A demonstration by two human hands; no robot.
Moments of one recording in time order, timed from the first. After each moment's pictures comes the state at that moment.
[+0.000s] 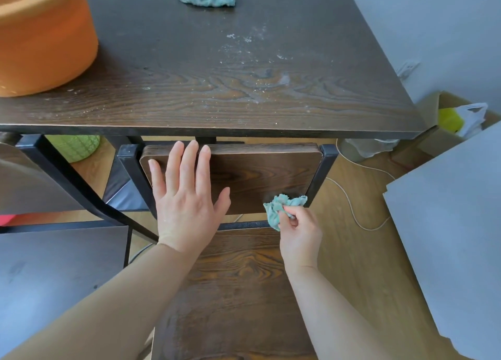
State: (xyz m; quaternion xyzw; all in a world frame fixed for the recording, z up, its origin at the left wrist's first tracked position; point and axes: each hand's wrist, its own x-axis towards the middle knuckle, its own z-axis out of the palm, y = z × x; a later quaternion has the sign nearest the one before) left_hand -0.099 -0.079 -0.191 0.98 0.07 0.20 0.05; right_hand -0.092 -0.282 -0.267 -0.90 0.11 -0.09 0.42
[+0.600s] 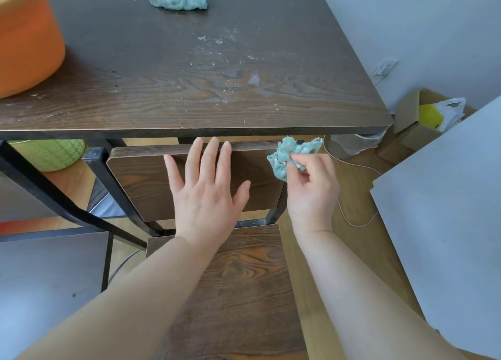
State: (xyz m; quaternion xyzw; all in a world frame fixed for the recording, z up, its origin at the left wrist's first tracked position) left_hand -0.081 -0.147 -0.175 0.98 0.04 0.17 0.05; right_hand -0.038 -0.318 -0.185 -0.86 -0.04 -0.29 0.41
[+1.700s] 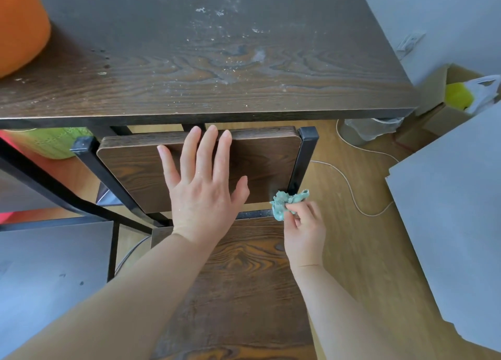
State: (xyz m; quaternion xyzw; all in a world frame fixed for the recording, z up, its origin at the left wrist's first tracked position) left_hand -0.078 -0.143 -0.191 0.97 0.03 0.22 0.03; right_hand -0.088 -0.334 -0.300 -0.91 0.03 -0.13 0.40
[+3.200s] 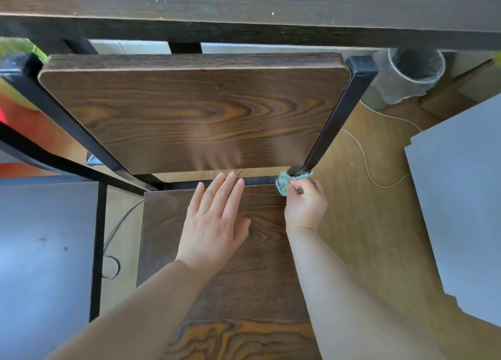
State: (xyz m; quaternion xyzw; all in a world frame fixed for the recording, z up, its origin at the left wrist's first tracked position) left_hand -0.155 -0.141 -0.336 0.99 -0.05 0.04 0.12; right_hand -0.074 -0.319 -0.399 -0.89 0.16 -0.10 0.41
